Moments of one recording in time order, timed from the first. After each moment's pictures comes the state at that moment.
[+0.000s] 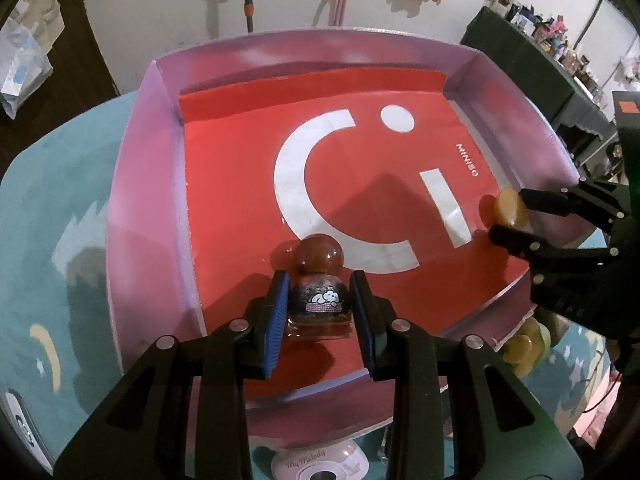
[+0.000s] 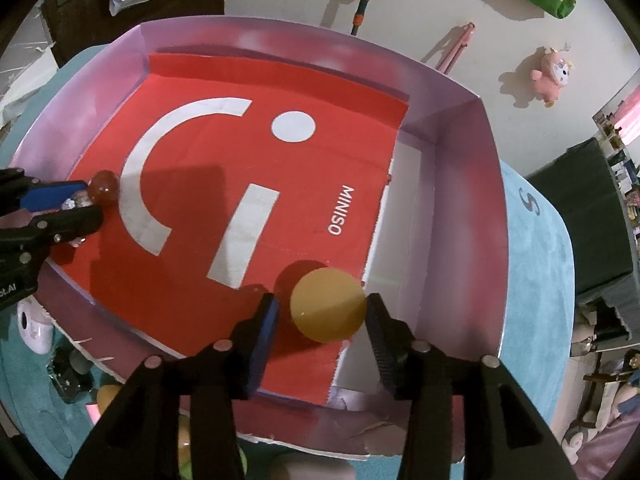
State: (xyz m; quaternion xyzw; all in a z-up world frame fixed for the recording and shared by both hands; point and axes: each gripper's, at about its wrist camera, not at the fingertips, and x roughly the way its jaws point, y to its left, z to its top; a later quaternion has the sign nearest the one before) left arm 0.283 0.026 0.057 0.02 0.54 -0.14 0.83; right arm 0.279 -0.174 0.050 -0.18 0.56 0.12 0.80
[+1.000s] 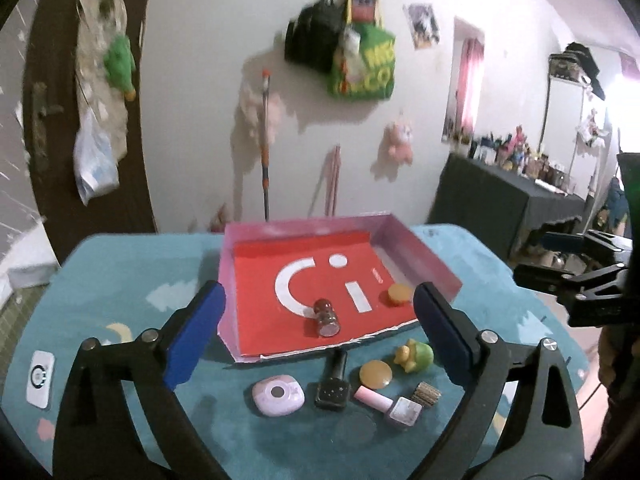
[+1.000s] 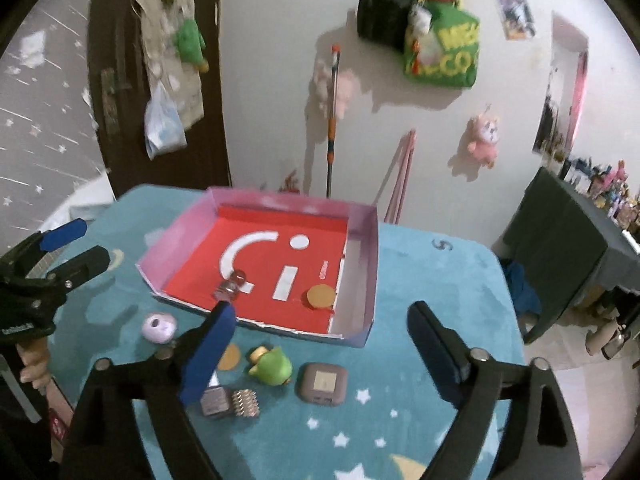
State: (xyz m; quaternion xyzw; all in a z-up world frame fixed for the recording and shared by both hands) left arm 0.078 0.041 0.190 0.00 0.23 -0.12 0.97; right arm 0.094 -0.243 0.199 -0.06 0.32 0.13 0.94
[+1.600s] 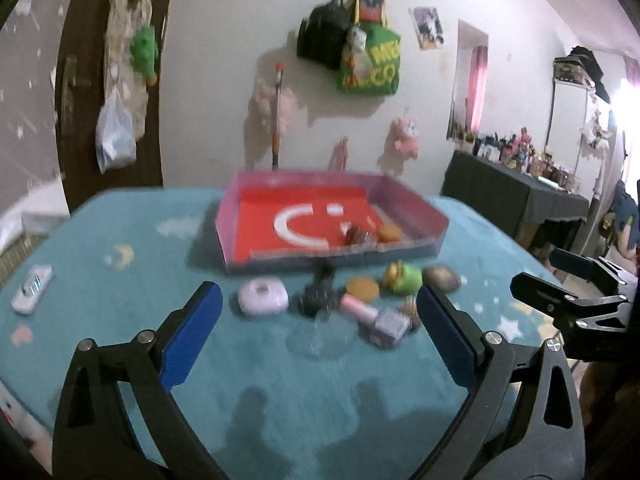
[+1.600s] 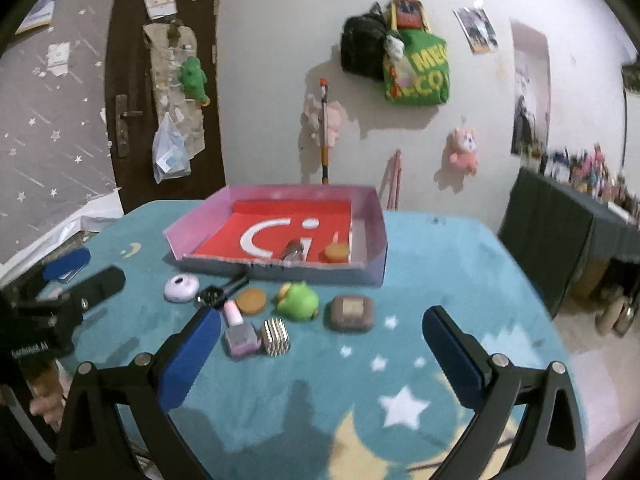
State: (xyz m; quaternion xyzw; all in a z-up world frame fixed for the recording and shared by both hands) left arm 0.001 0.034 0.104 -0.03 0.24 -0.10 0.96; right arm -0.004 -0.240 0.112 -0.01 0.26 0.11 0.96
